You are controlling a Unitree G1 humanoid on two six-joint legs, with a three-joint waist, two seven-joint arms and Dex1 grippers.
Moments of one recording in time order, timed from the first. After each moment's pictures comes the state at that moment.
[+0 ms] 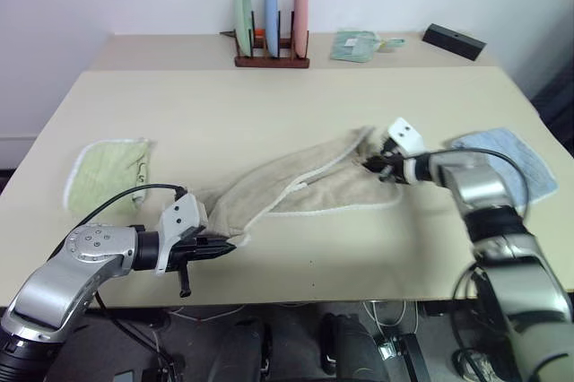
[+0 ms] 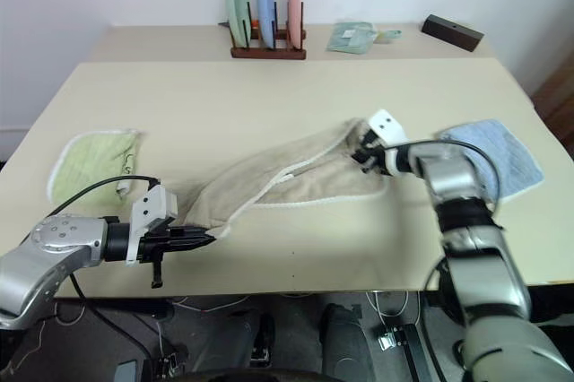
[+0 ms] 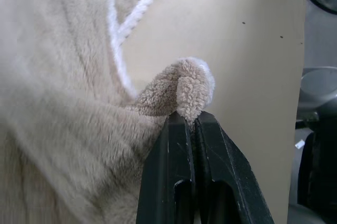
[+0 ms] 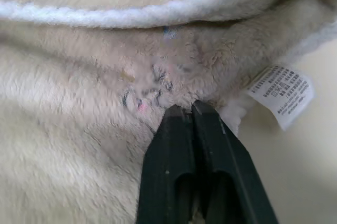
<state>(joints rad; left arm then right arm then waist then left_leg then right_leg) 0.00 0.88 0.02 -0.46 -0.48 0.61 -1.02 -0.54 -0.74 0.05 0.26 0.06 0.54 1.05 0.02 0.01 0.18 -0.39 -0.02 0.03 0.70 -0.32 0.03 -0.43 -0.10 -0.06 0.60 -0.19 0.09</state>
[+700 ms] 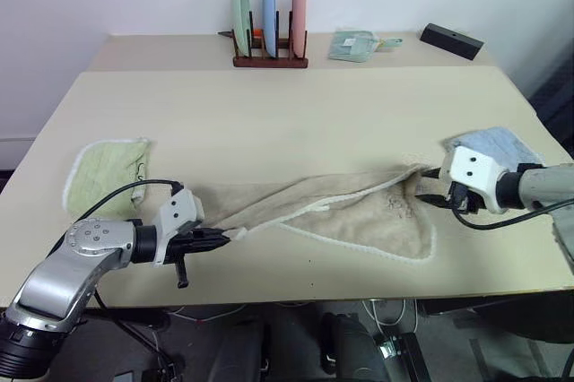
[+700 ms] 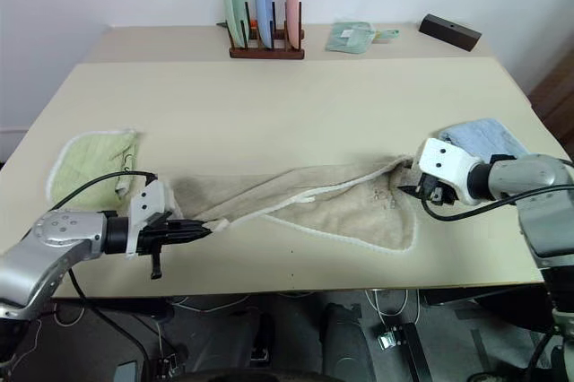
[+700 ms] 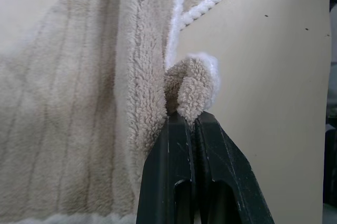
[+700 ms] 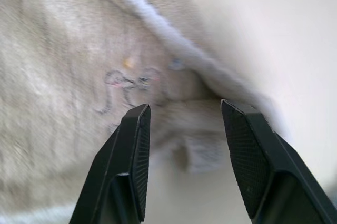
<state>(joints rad) -0.05 0.86 -0.01 -0.37 -0.44 0.54 -1.03 -0.30 -1.04 -0.06 -0.03 0.08 0.25 1.10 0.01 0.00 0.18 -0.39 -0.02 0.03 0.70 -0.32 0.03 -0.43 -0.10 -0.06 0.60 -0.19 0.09</state>
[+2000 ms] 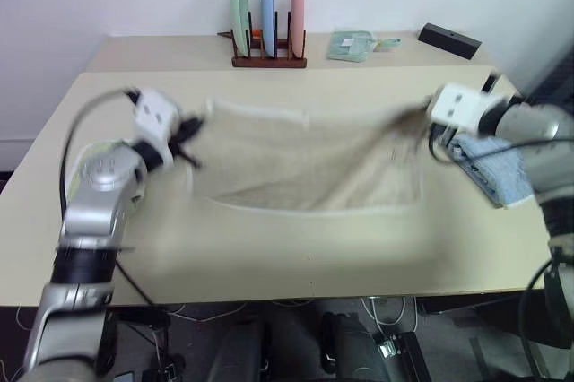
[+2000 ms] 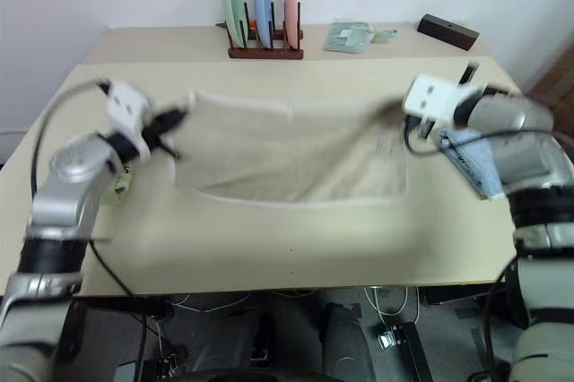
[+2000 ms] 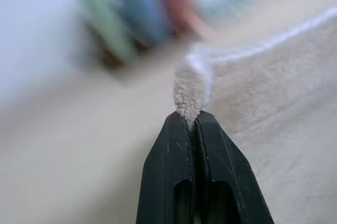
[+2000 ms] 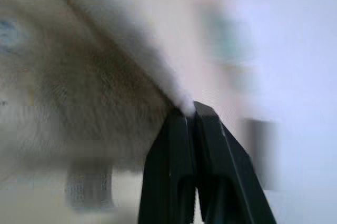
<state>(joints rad) -0.72 0.55 0.14 0.23 -0.22 0.21 -0.45 -0.93 -0.91 0.13 0.59 -0.30 -0.21 0.60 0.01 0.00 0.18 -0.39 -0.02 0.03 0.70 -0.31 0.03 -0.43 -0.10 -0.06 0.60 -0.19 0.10</state>
